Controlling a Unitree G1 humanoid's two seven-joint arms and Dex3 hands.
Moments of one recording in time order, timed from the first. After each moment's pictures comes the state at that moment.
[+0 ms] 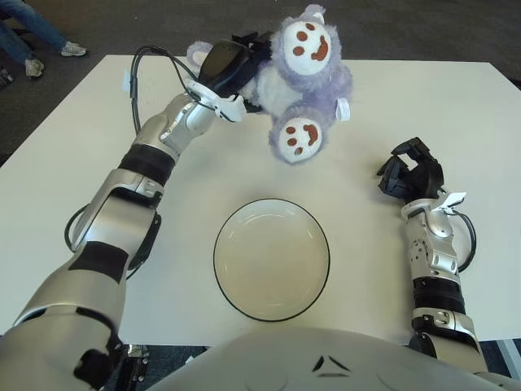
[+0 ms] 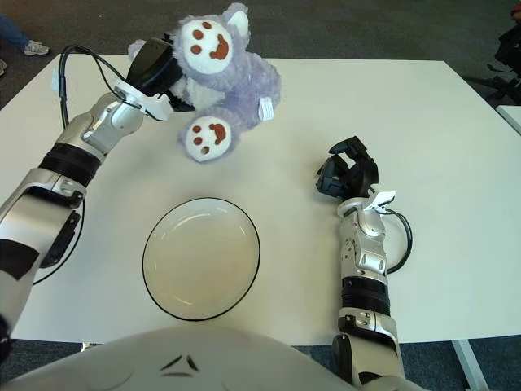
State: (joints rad) left arm -0.90 0.44 -0.35 0.65 0.64 -0.72 0.30; right arm -0.14 -0.11 -0.27 0.22 0.25 -0.08 0.07
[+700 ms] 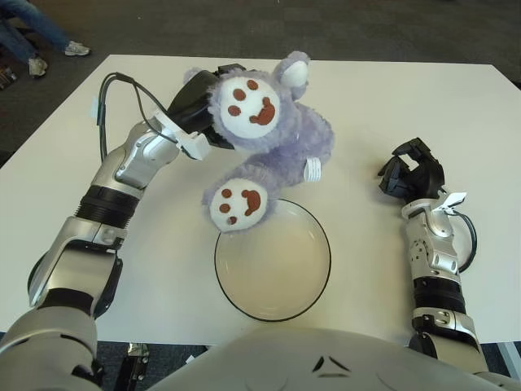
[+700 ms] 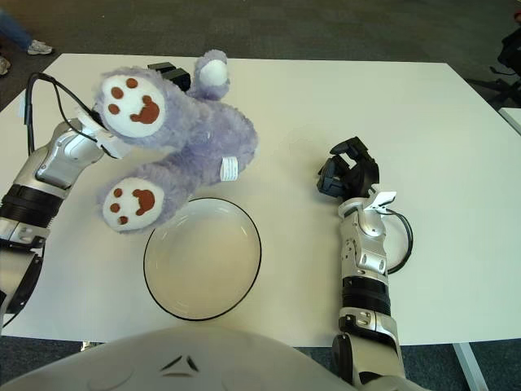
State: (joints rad) left arm -0.58 0.59 -0.24 0.23 0.37 -0.74 -0.08; right arm -0.14 -0.12 -0.27 0.22 0.25 -0.08 0.07
